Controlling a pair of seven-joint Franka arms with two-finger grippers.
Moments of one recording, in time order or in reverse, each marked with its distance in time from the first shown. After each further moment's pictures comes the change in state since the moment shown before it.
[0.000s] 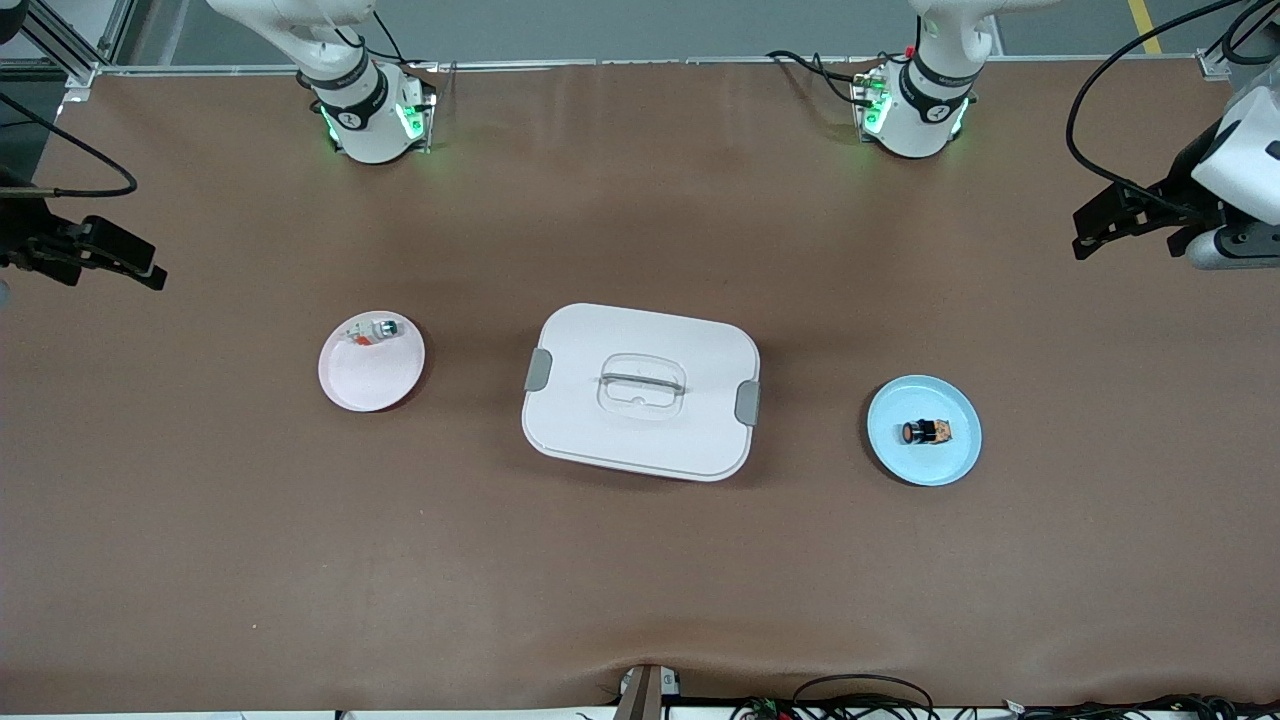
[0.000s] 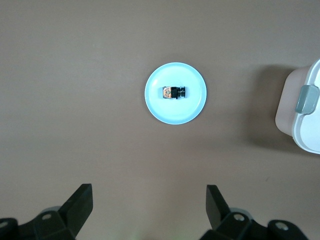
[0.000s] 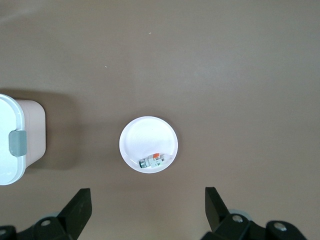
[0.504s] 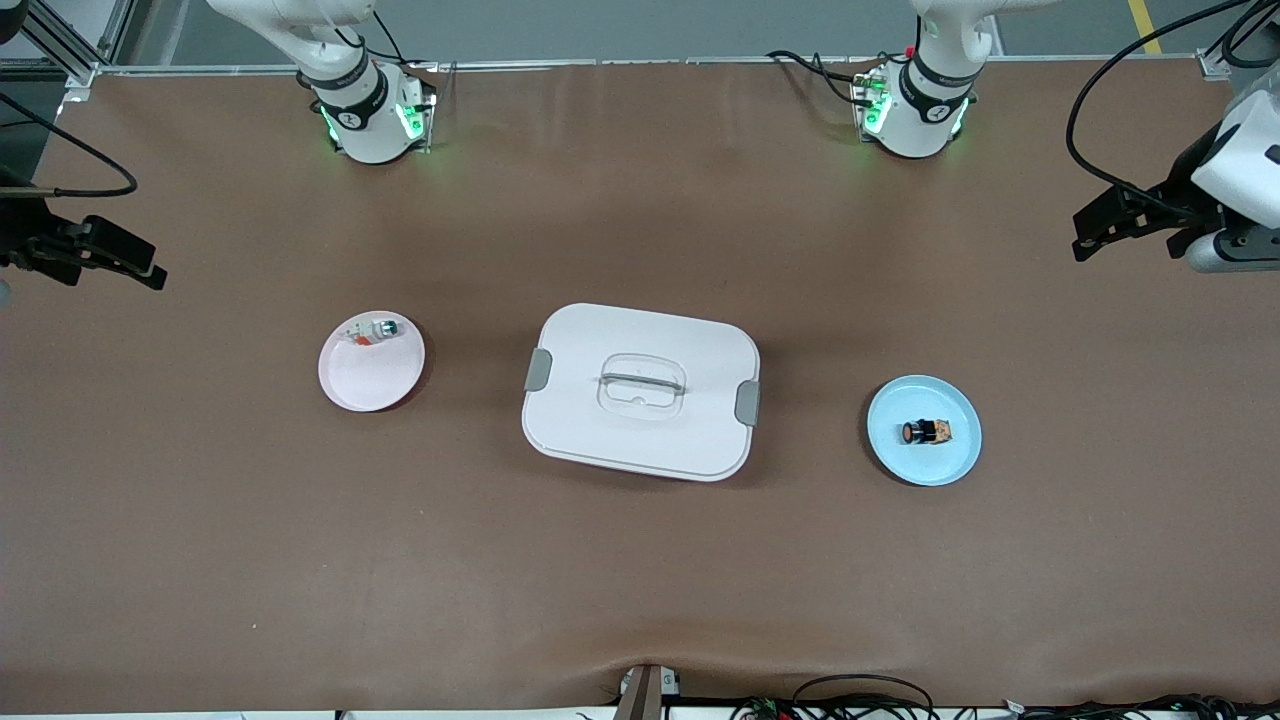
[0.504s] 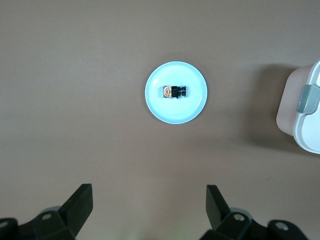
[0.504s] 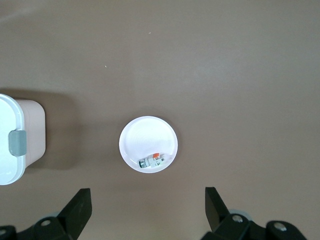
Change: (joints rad) left arm 0.003 0.011 0.001 0.000 0.000 -0.001 0.000; right arm 0.000 0.000 0.000 0.000 0.000 0.000 0.000
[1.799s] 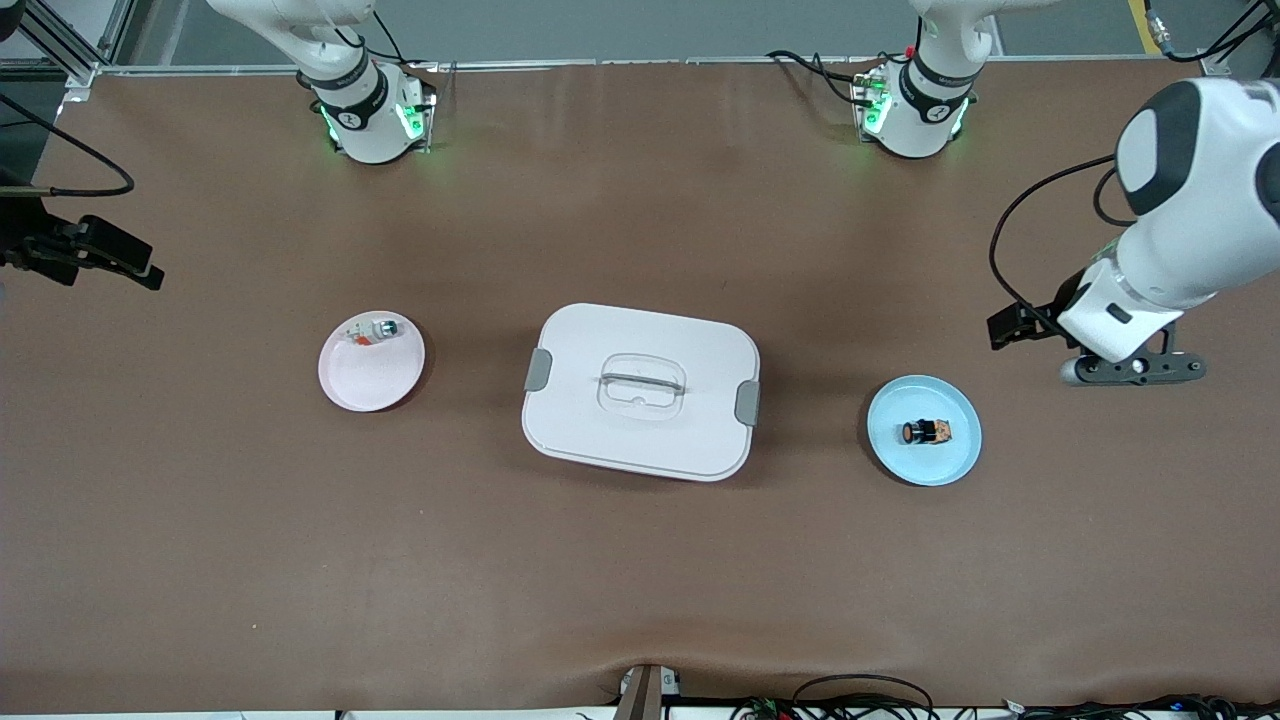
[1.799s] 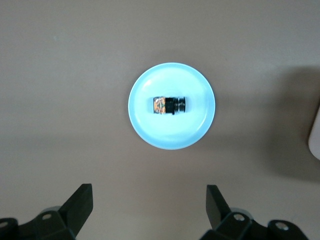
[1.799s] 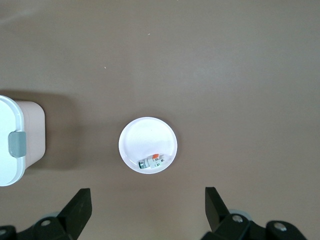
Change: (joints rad) left arm -0.006 0.105 -0.005 -0.334 0.001 0.438 -0.019; right arm -0.001 -0.001 -0.002 0.000 0.000 0.002 0.000
